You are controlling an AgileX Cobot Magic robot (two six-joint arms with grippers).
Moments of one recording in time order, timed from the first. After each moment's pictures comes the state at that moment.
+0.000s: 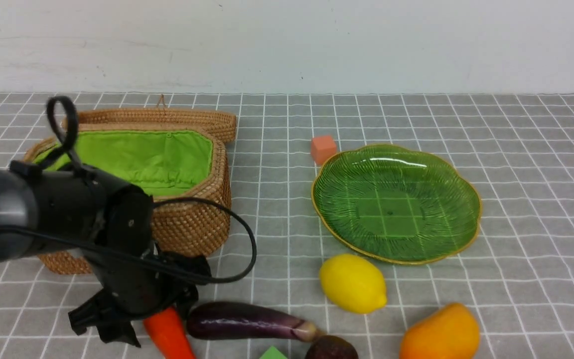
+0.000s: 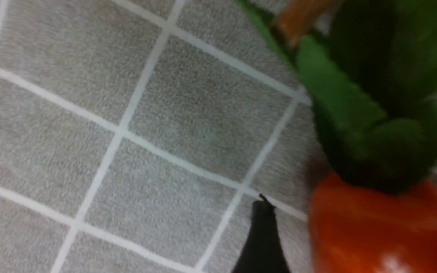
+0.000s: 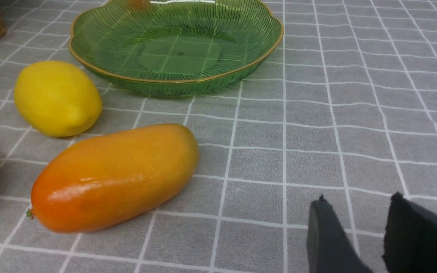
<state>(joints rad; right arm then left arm) 0.02 -0.02 0.02 0.25 0.39 -0.26 -0.40 1.73 -0.96 0.09 0.67 -0.99</state>
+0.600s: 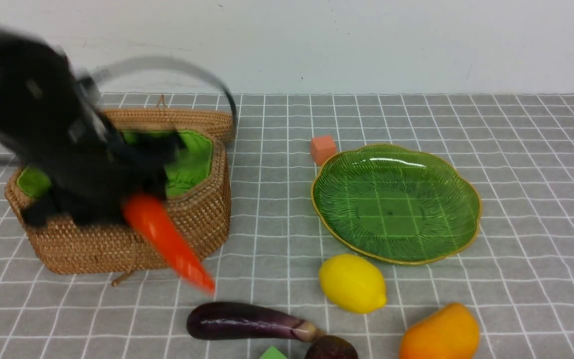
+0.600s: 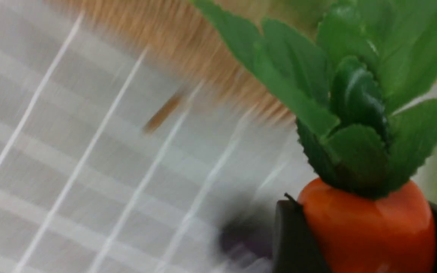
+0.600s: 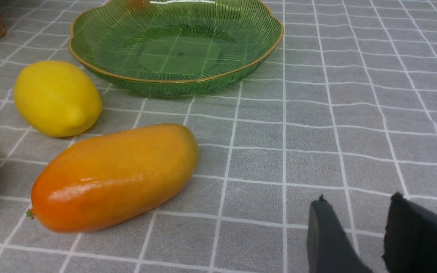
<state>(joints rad) 0.02 -0.02 0.02 0.25 0.39 -0.26 -0.34 1.44 -1.30 0.09 0.91 -1.02</state>
